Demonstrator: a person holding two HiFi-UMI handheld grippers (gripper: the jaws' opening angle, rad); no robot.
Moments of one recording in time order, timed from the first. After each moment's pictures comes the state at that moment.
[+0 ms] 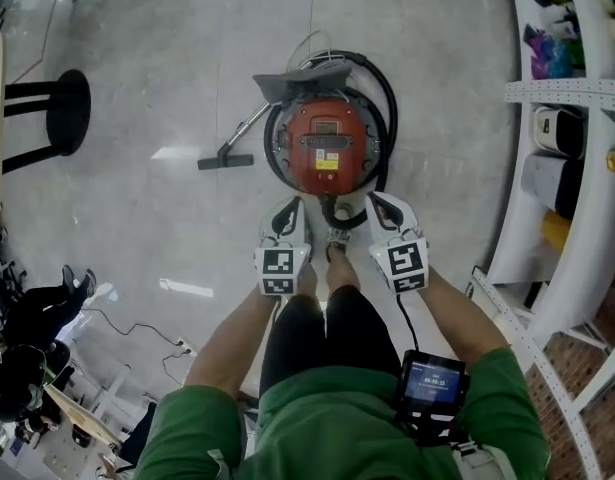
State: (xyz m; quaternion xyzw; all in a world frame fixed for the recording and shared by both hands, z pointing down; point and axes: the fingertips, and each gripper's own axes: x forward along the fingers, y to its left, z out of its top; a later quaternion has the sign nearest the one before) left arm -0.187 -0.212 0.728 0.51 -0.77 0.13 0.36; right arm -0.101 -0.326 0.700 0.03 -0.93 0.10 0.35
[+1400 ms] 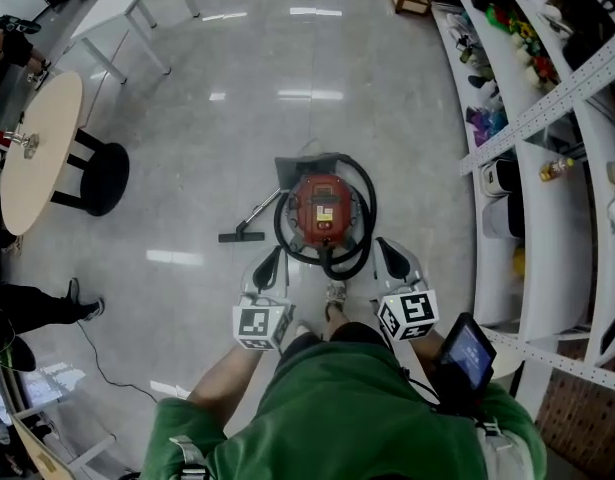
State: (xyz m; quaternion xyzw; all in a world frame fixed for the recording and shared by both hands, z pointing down) left arm -0.153 -0.115 0.416 0.53 -0.84 0.01 0.13; right arm -0.021 -0.269 0.406 0.15 -0.97 0.11 0.15
